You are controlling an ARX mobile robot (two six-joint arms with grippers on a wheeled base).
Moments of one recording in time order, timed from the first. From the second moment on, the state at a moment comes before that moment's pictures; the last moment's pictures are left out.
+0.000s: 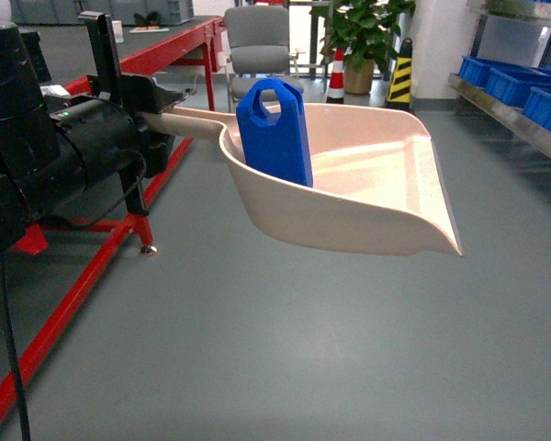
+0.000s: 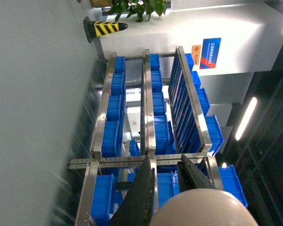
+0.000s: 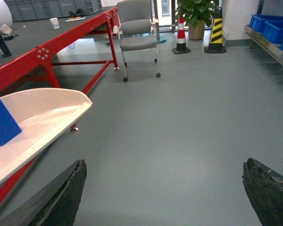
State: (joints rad) left arm -0.18 2.09 0.97 1.18 0.14 -1.51; right arm -0.55 0.75 0.41 0.15 -0.68 -0.04
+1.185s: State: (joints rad) left arm -0.18 2.09 0.97 1.17 0.14 -1.51; right arm -0.55 0.75 0.41 0.15 -0.68 -0.04
